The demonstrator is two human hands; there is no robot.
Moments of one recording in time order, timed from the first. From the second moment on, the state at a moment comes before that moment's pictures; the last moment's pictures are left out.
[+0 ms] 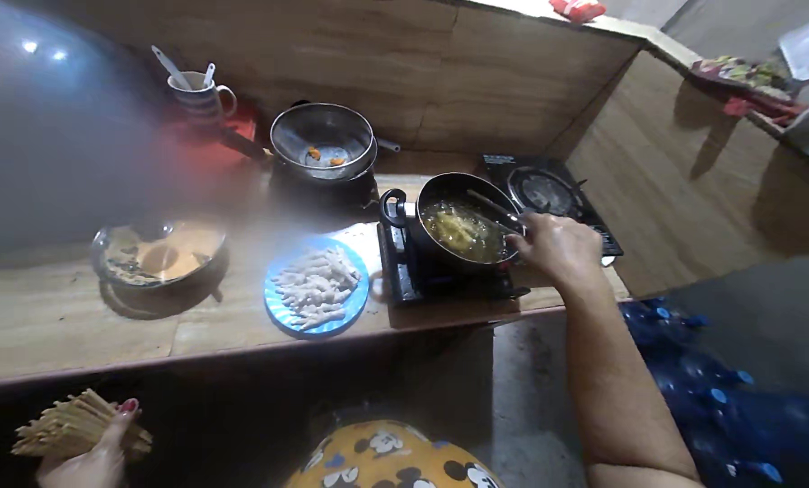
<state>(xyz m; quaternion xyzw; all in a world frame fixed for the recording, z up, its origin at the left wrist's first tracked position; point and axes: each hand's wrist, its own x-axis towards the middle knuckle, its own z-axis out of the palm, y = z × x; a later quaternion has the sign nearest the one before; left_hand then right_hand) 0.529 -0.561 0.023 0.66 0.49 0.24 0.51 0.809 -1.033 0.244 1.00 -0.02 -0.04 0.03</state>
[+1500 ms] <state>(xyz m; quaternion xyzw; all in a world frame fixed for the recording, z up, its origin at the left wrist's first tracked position) 0.530 -0.559 0.010 0.66 0.47 0.23 0.53 0.826 -0.994 0.220 0.98 -0.08 -0.17 0.07</state>
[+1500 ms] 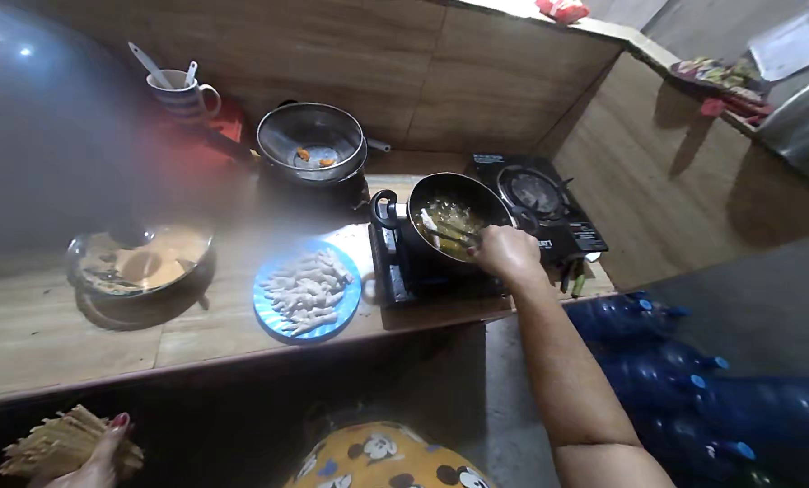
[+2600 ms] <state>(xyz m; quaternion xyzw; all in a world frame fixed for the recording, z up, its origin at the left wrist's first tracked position) 0.492 -0.551 -0.003 0.62 0.55 0.25 0.50 0.764 -0.850 0.145 0.93 0.27 -0.25 0.03</state>
